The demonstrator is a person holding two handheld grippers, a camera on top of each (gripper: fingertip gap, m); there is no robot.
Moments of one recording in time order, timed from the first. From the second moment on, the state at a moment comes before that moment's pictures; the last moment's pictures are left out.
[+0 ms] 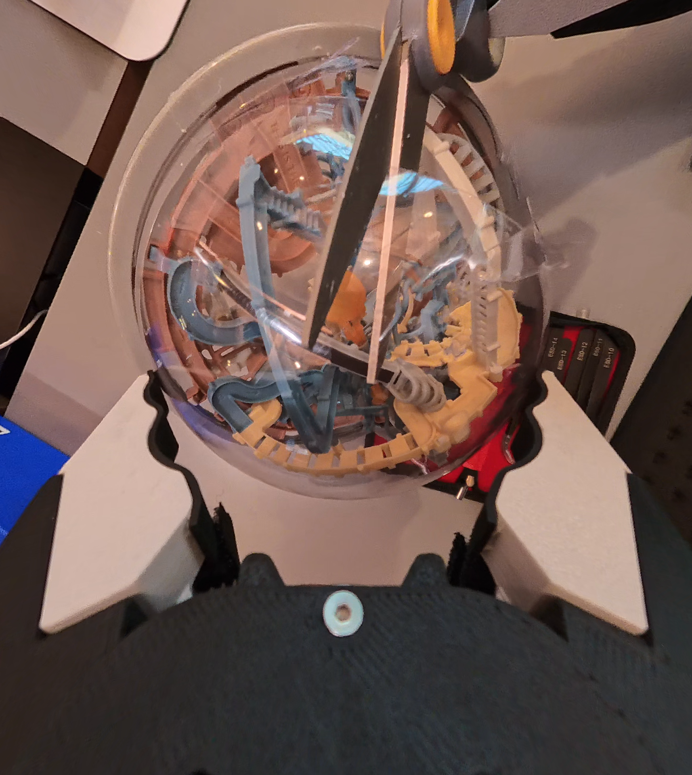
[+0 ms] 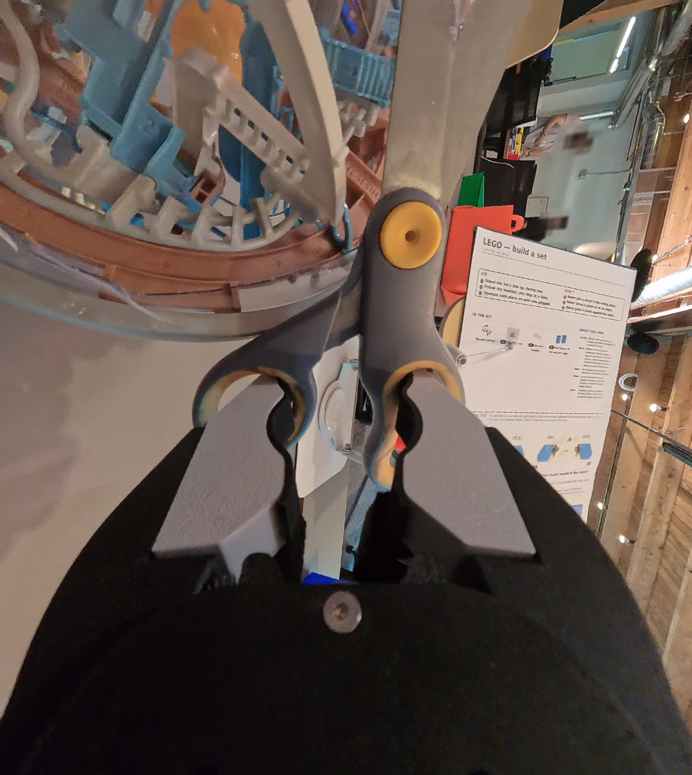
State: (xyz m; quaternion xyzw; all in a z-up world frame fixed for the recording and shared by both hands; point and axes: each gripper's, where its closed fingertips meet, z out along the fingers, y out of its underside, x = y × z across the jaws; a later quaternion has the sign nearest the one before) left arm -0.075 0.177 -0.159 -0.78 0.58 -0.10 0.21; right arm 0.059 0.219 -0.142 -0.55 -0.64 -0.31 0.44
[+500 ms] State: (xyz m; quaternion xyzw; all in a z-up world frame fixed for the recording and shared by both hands) left arm -0.067 0.176 -0.158 -0.75 0.61 -0.11 0.25; right arm 0.073 0.208 -0.148 -0.56 -0.67 -0.28 0.40
